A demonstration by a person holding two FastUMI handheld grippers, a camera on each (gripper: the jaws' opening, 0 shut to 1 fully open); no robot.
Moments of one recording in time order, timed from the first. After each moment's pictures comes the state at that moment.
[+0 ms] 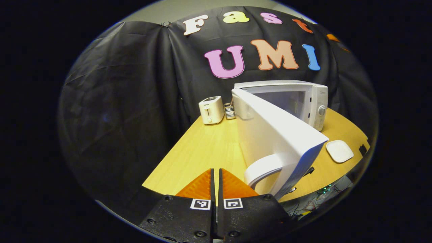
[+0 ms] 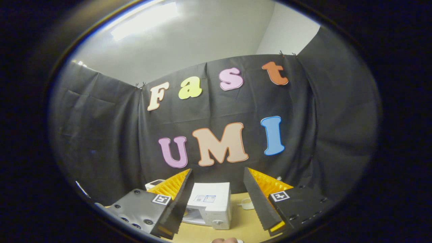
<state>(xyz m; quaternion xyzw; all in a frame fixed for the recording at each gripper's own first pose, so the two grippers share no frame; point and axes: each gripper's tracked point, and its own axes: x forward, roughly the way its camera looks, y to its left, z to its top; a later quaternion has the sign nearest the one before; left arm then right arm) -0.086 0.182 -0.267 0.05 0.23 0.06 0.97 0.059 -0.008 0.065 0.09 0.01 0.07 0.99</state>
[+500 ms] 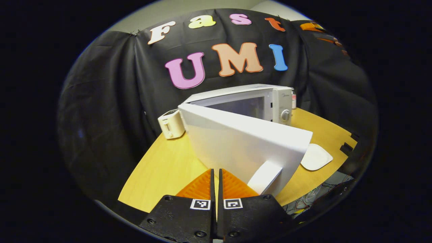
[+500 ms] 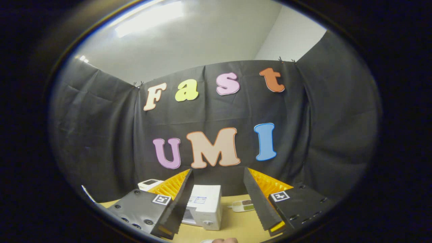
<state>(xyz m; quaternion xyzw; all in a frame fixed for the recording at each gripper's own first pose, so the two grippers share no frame) -0.030 0.058 -0.259 0.08 0.21 -0.07 0.97 0.051 -0.031 0.072 0.05 0.01 0.04 1.00</state>
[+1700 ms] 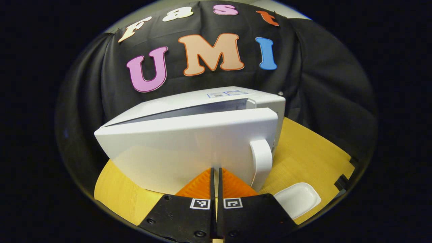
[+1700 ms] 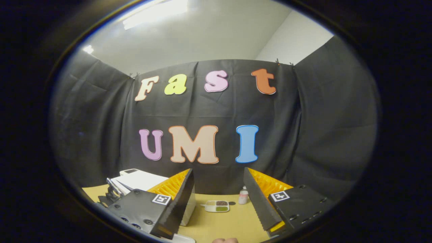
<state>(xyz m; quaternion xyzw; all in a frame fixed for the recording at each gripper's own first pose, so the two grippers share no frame) 0.136 -0.099 -0.272 0.04 0.22 -0.11 0.97 0.071 -0.140 0.072 0.01 0.01 0.03 1.00</state>
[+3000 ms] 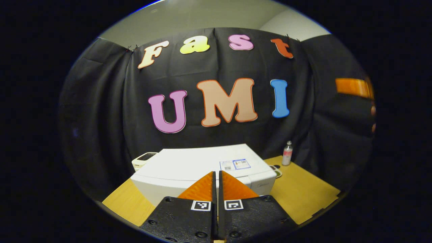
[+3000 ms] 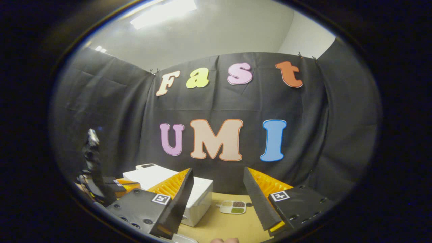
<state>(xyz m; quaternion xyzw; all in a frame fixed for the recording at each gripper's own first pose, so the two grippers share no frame) 0.122 -0.093 -0.052 -0.02 0.05 -0.05 1.00 0.115 -0.068 0.033 0.02 0.03 0.13 0.99</state>
